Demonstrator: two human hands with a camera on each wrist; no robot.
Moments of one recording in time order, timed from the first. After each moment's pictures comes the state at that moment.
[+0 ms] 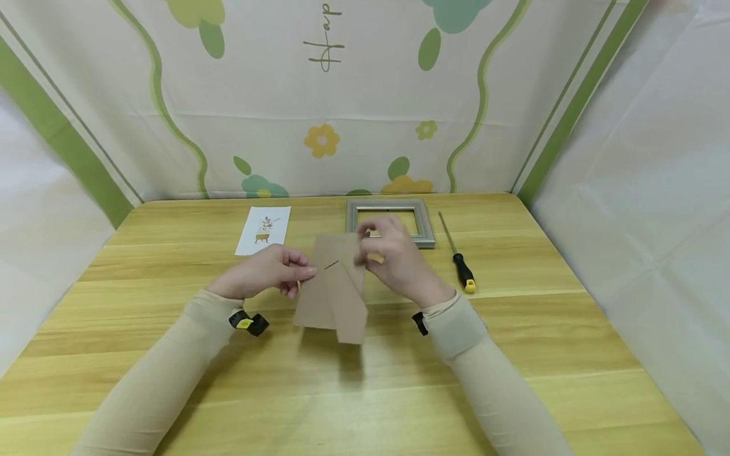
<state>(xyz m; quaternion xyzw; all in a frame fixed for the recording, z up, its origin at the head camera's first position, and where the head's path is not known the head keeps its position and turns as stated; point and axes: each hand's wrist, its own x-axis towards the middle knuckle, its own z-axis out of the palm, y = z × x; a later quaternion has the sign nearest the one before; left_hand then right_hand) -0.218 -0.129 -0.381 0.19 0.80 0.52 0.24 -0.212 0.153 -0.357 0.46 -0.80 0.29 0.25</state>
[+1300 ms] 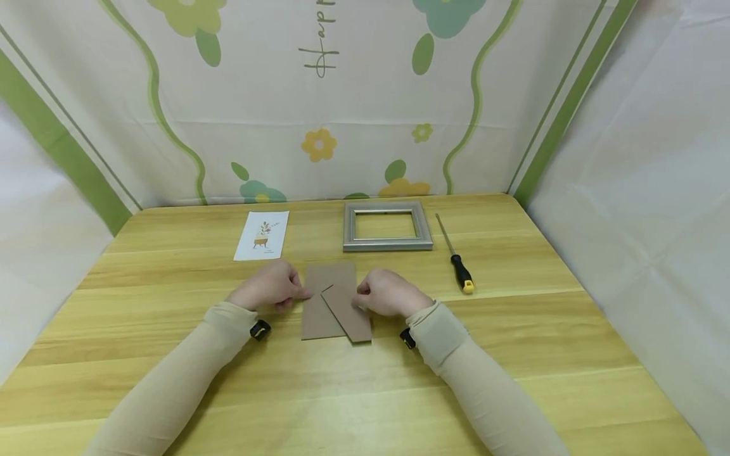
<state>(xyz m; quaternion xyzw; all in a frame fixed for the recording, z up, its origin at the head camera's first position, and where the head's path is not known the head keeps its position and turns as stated) -0.215 -0.121 -0.405 0.10 0.92 0.32 0.19 -0.203 0.142 -0.392 0.27 -0.90 0.27 -0.19</state>
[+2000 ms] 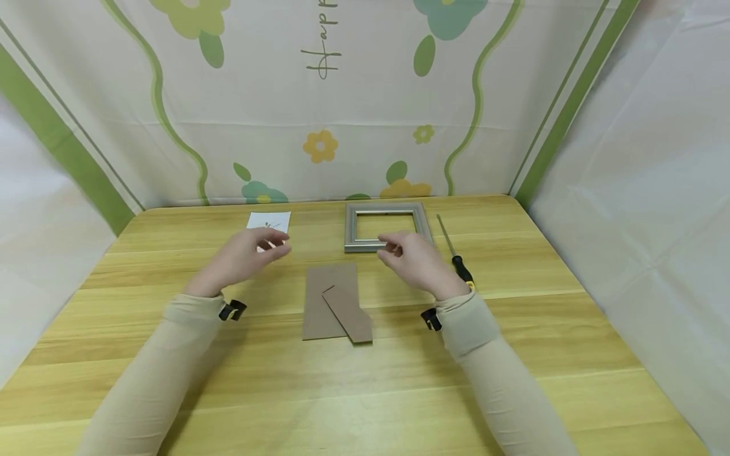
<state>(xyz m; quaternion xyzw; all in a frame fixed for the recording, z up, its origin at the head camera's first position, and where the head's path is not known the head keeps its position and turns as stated) -0.222 -0.157 -0.354 0.17 0.93 0.32 0.02 -0.210 0.181 -0.345 0.23 -0.93 0.30 -0.01</state>
